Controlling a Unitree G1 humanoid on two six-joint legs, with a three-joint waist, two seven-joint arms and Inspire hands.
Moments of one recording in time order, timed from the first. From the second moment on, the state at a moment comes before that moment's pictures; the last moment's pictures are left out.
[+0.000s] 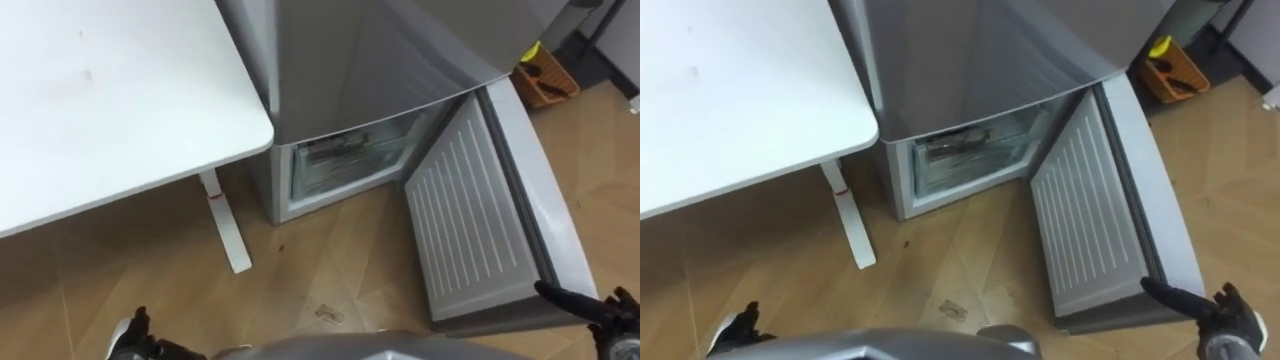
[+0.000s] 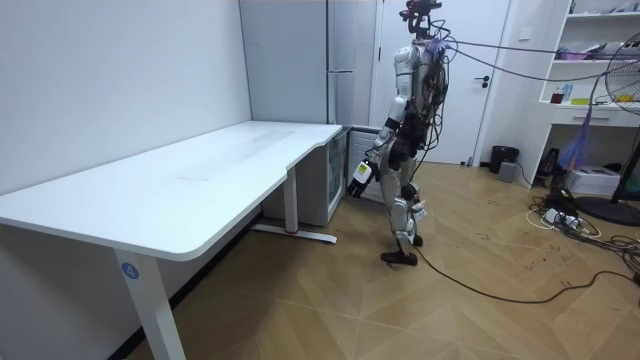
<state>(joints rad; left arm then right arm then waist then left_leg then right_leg) 0.18 0.26 0.09 1.06 0.29 0.00 0.10 0.25 -0.37 -0.28 0.85 0.45 -0.05 0.02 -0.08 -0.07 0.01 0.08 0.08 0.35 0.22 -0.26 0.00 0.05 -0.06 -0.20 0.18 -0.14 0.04</state>
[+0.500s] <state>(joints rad) 0.14 0.22 -0.07 1.00 0.32 0.02 0.07 0.22 -0.27 0.18 0.61 0.48 -0.04 0.31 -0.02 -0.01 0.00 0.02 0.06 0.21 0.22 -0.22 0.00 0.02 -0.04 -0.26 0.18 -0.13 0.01</state>
